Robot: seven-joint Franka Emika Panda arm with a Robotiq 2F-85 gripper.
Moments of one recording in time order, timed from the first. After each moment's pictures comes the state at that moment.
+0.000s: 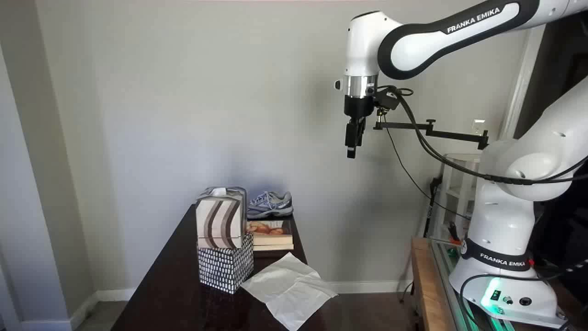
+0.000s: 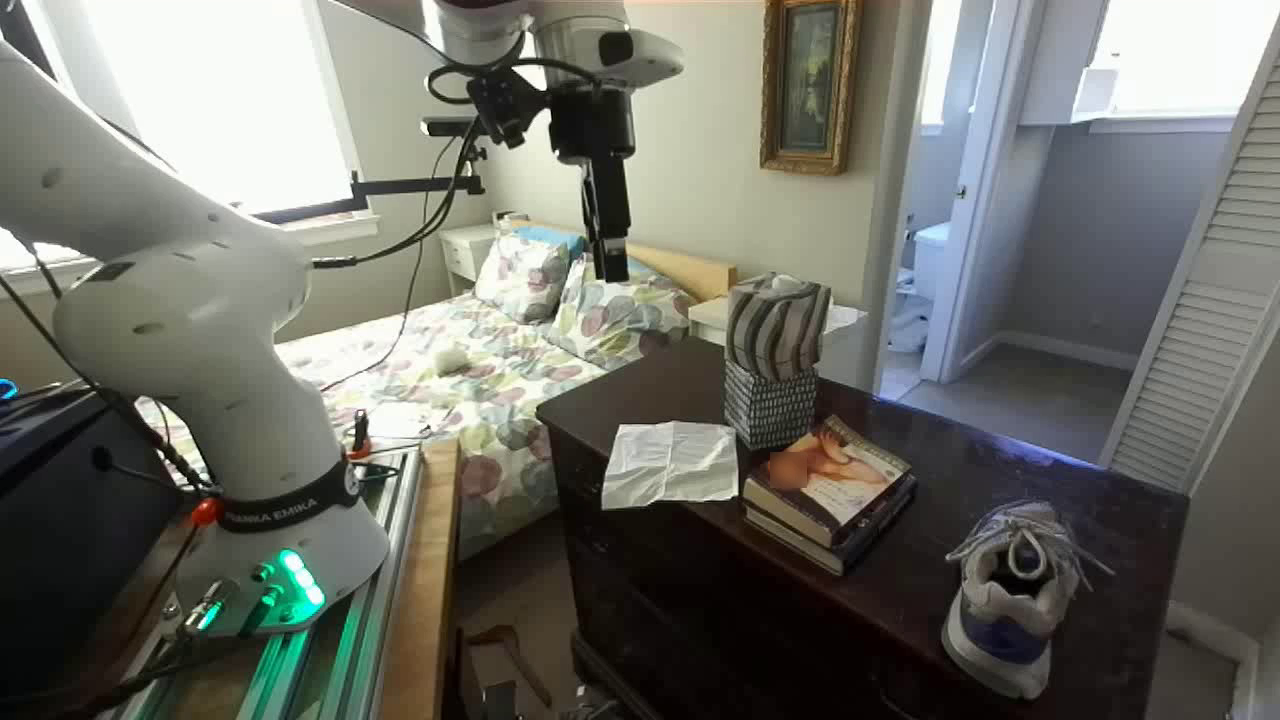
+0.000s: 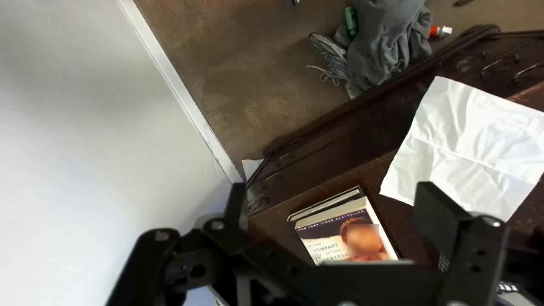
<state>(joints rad) -0.10 -0.62 0.10 -2.54 -0.22 1.94 0.13</state>
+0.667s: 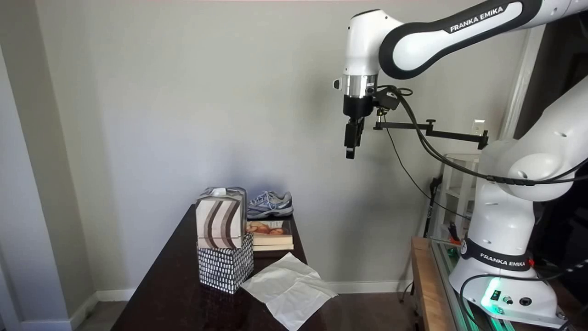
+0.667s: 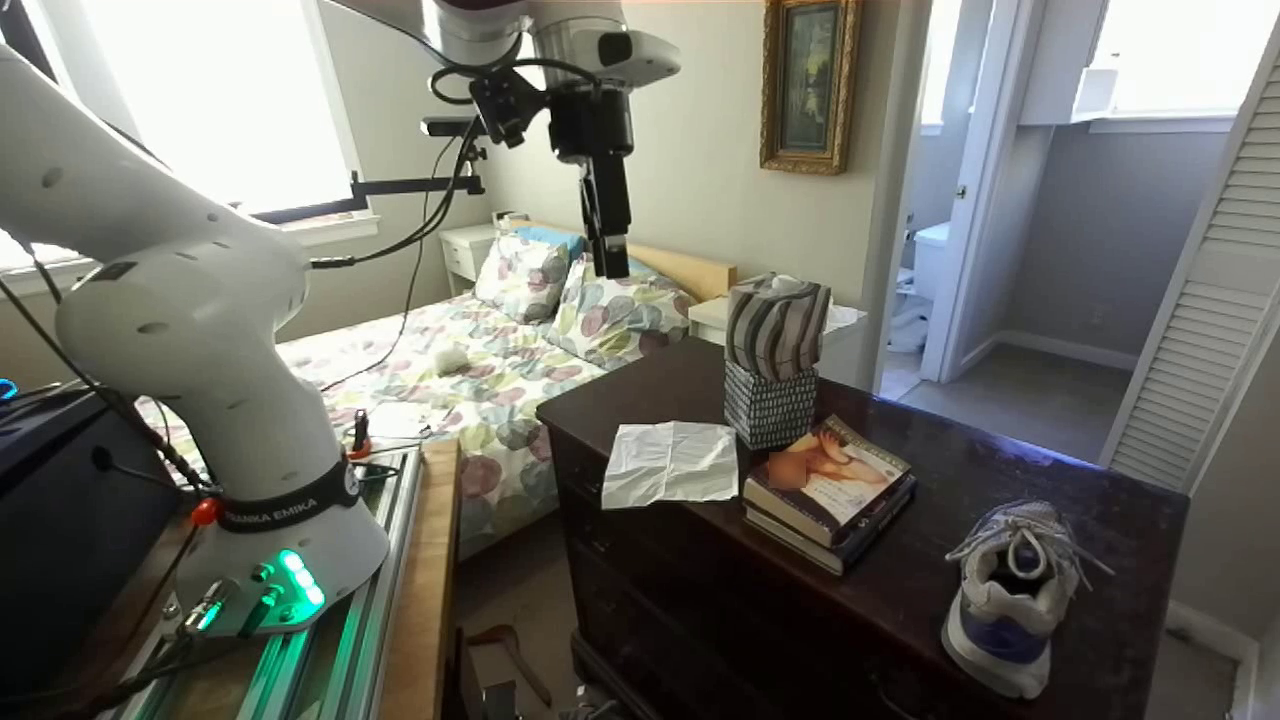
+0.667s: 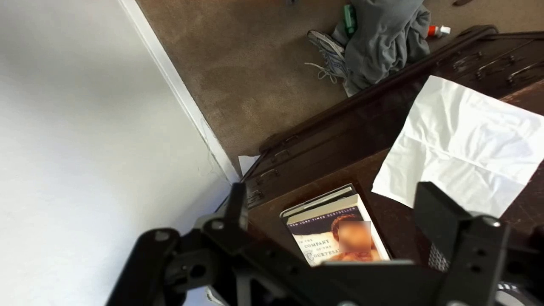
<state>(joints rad) -0.07 -0.62 0.10 -2.54 -0.22 1.94 0.14</state>
